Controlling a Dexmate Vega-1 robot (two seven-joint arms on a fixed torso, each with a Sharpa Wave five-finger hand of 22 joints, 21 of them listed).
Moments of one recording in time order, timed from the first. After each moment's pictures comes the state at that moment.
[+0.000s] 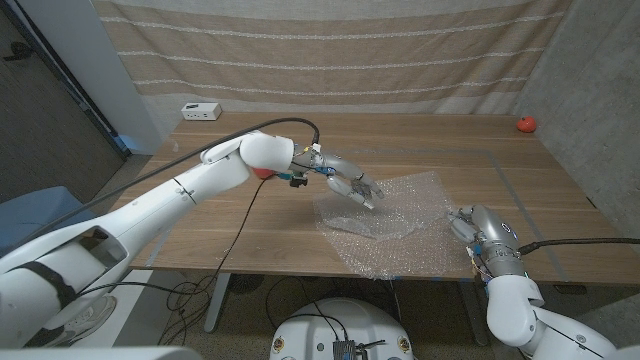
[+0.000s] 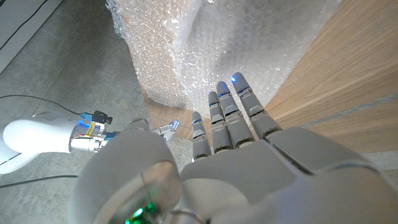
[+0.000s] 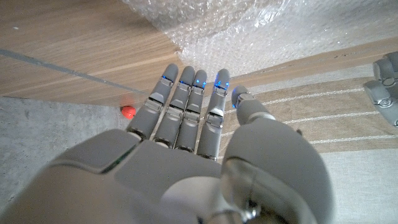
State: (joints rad) left arm 0.47 0.70 0.78 -1.73 0.21 -0.33 -0.77; left_hand 0.51 0.10 0.19 0.15 0.19 0.24 -0.06 0.17 0.18 0.43 0.09 0.18 0.20 0.48 0.01 0.18 0.18 0.24 0.13 0.76 0.17; right arm -1.73 -0.90 -0.21 -2.41 -0.13 -0.71 -0.76; right_hand 0.68 0.14 0.47 -0.15 0.18 0.93 0.03 0.19 0.18 0.81 0.10 0.21 0.20 0.71 -0.05 0.33 0.24 0.64 0.06 0.25 0.19
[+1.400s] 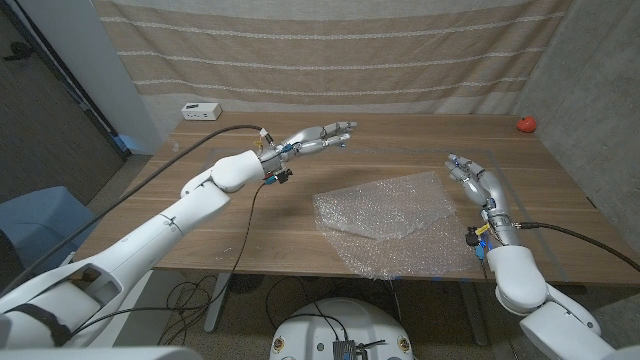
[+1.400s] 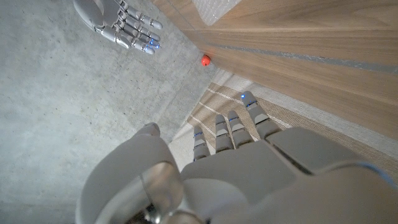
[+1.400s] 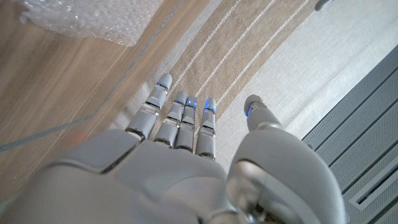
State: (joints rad) left arm 0.71 0.68 0.56 -1.55 -0.19 -0.39 -0.31; left_hand 0.45 0.19 0.27 0.12 0.19 0.05 -0.09 0.17 0.17 0.10 0.02 0.19 0.19 0.10 0.05 0.18 0.18 0.05 0.10 0.59 0.18; right arm -1.57 -0.62 -0.06 -2.02 0.14 0.22 -0.51; right_hand 0.51 0.10 0.42 -0.10 0.17 0.47 -0.02 0.17 0.18 0.41 0.08 0.17 0.20 0.38 0.00 0.20 0.23 0.49 0.08 0.20 0.18
